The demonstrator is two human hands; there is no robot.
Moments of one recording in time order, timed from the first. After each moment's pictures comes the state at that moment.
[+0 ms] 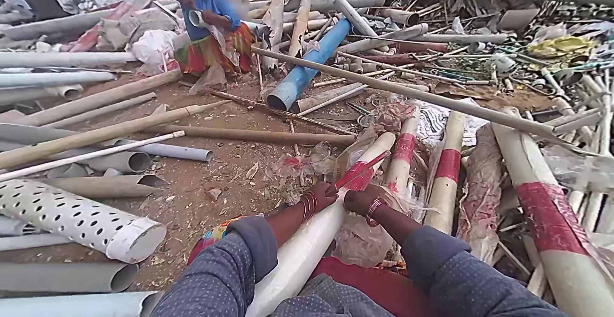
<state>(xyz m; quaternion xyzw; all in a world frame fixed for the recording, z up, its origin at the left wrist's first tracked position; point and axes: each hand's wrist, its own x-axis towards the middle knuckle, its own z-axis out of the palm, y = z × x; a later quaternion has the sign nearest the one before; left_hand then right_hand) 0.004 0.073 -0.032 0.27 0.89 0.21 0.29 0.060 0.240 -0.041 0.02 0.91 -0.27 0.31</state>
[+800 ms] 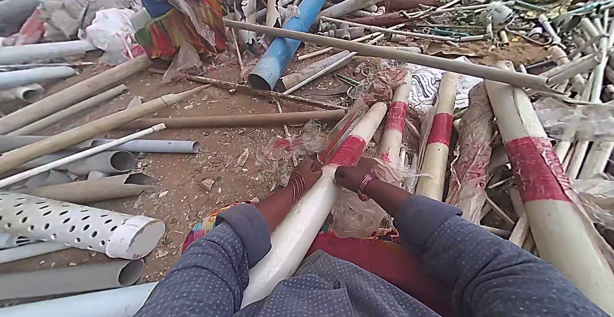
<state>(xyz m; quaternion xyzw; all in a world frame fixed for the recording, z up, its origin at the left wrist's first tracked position) 0.000 0.077 -0.044 0.19 0.93 0.20 0.25 0.065 0.244 -0.042 0.01 0.91 -0.29 0.30</state>
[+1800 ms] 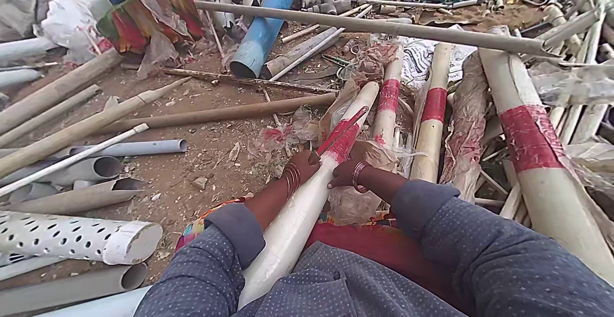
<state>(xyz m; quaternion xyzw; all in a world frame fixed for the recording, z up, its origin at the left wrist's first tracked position) -0.001 0.086 -0.050 0.22 0.91 0.16 0.31 0.069 0.239 -0.044 -0.04 0.90 -0.17 0.41</state>
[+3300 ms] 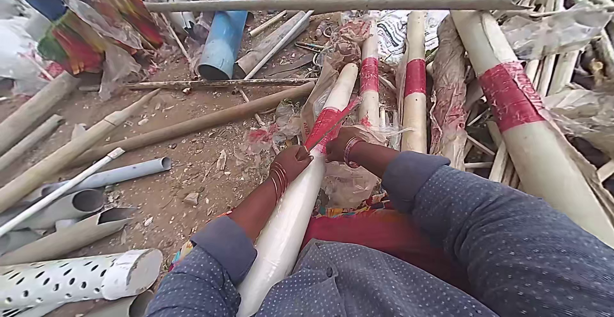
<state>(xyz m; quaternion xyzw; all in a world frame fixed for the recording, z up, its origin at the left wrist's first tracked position) -0.011 0.089 -0.067 0.30 0.91 0.16 0.24 0.049 0.274 -0.069 0.01 0.93 -0.19 0.32</state>
